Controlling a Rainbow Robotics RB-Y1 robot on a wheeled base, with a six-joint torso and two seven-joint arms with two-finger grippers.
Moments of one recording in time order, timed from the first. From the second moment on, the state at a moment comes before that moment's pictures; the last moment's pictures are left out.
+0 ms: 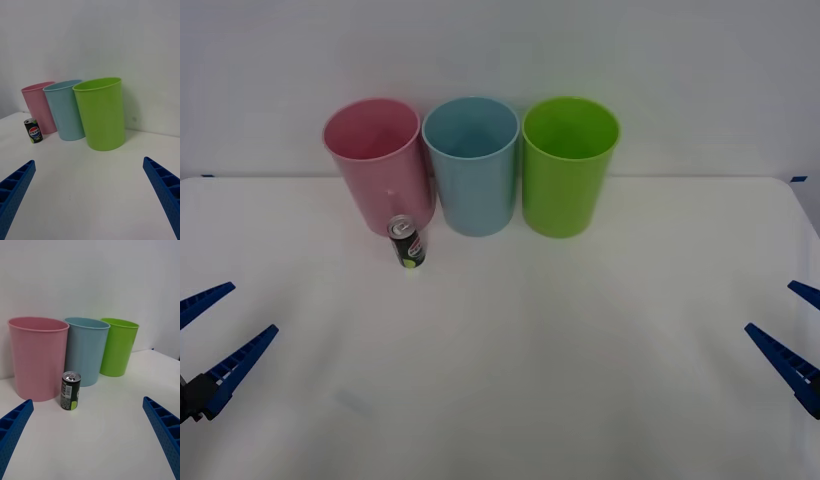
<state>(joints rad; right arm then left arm) 0.35 -0.40 -0.52 -1.66 0.96 -1.22 0.00 0.35 0.40 0.52 -1.66 -0.96 -1.22 0.00</state>
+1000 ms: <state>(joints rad) 0.35 -0.40 -0.52 -1.66 0.96 -1.22 0.00 0.40 0.40 0.47 -1.66 -0.96 -1.11 -0.08</state>
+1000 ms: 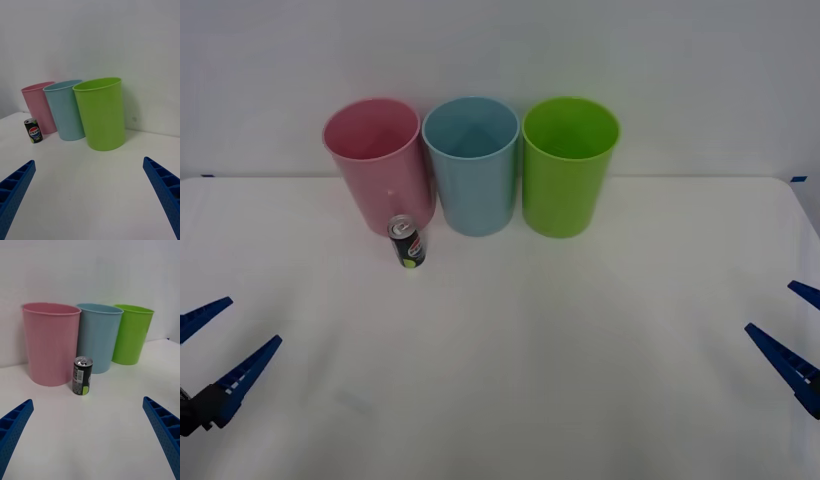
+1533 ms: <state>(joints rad) 0.35 -0.40 -0.52 -1.66 0.96 -1.22 0.00 0.40 0.36 0.33 -1.66 -0.99 -0.89 -0.14</state>
